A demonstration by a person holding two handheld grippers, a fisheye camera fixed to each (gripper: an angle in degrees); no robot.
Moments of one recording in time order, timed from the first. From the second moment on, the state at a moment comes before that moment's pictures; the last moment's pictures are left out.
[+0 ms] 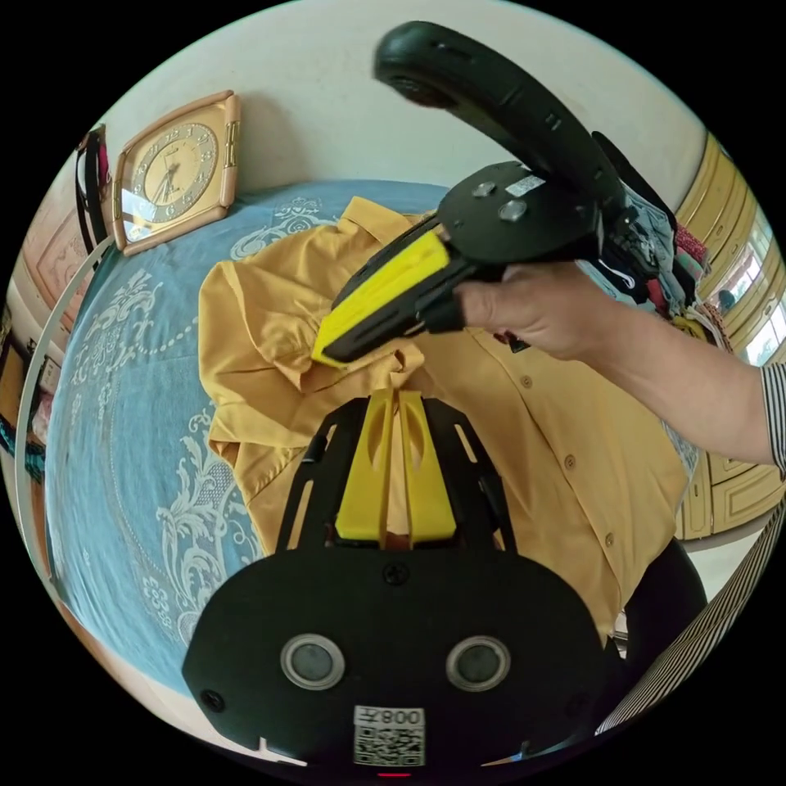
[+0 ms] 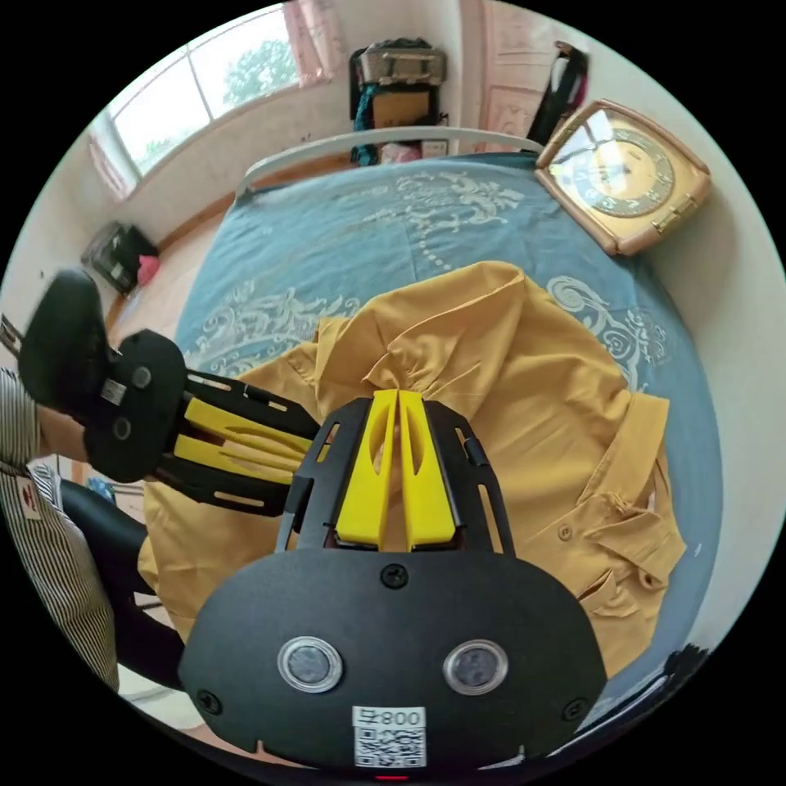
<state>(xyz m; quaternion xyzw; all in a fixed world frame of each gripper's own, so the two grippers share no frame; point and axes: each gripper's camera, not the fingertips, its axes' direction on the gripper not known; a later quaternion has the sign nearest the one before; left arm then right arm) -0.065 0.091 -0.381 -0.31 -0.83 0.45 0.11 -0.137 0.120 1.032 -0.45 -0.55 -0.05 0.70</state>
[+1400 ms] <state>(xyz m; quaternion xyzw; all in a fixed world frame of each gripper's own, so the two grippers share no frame) -0.159 0.101 -0.346 -0.35 -0.82 0.43 0.13 0.002 0.359 1.025 -0.54 -0.40 0.21 0.71</state>
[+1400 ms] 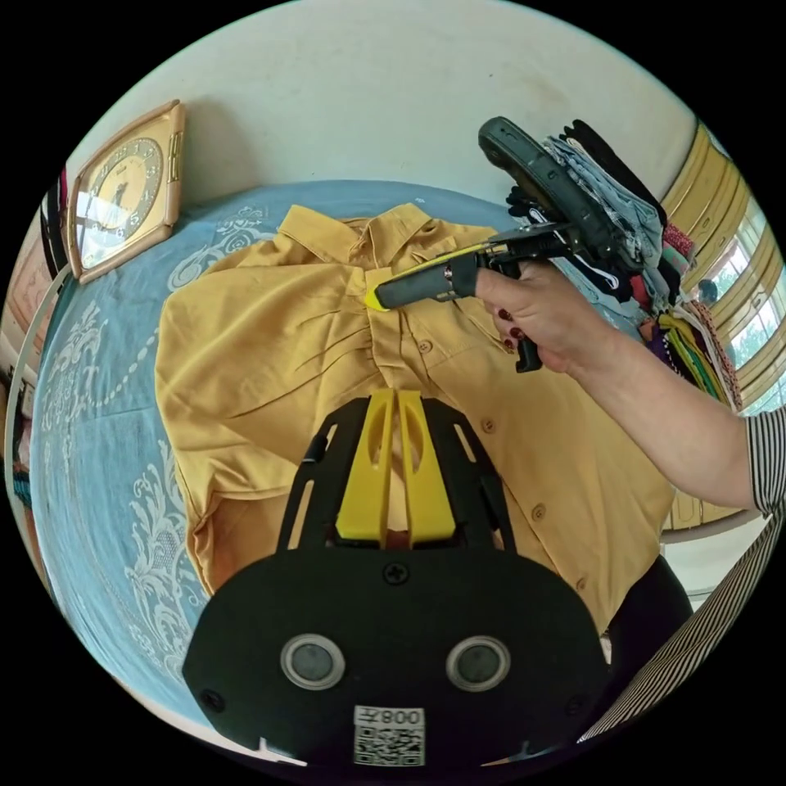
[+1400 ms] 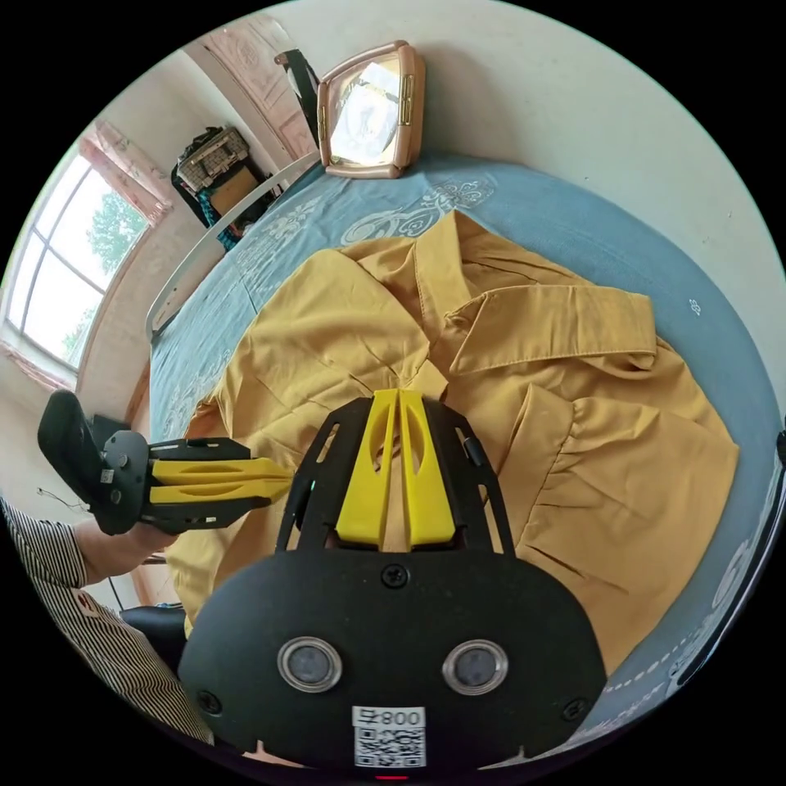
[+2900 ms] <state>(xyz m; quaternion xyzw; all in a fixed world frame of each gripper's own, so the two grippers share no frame) -0.023 0.158 -0.448 -0.29 -0.82 0.46 0.17 0.057 0.505 0.754 -0.56 -0.33 0.28 0.70</state>
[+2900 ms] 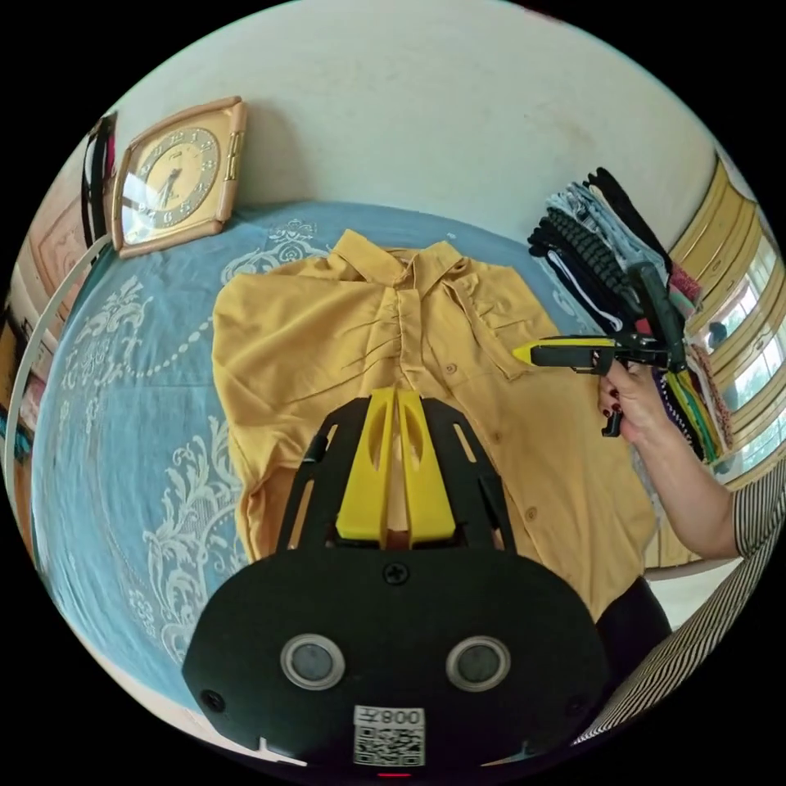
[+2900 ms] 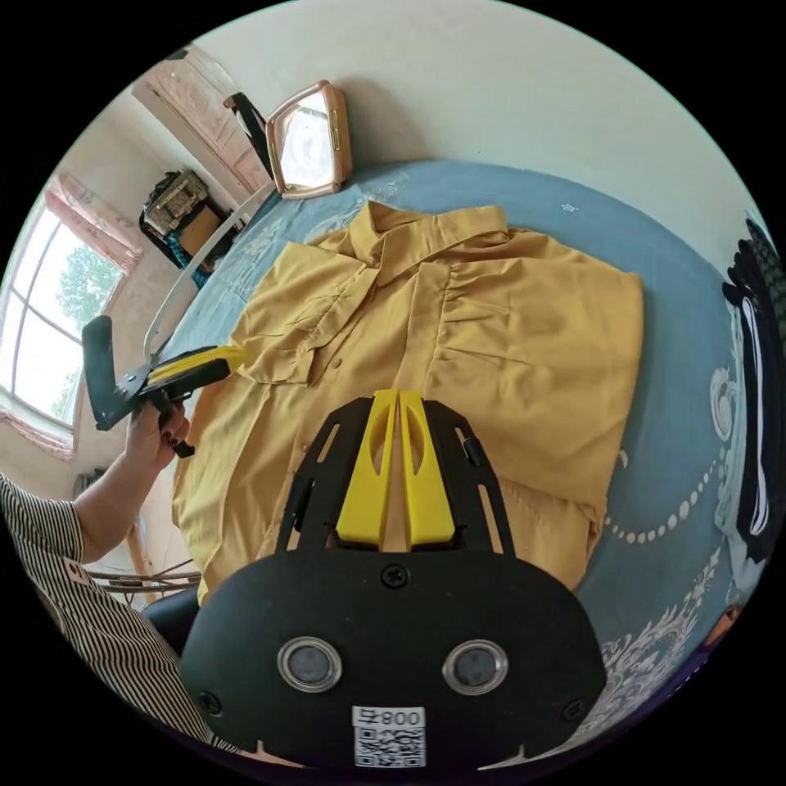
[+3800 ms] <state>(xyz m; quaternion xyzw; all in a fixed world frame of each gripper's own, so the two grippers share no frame) 0.287 0.270 -0.747 -0.12 -0.86 0.21 0.45 0.182 0.595 0.311 -0.60 -0.19 0.55 0.55</state>
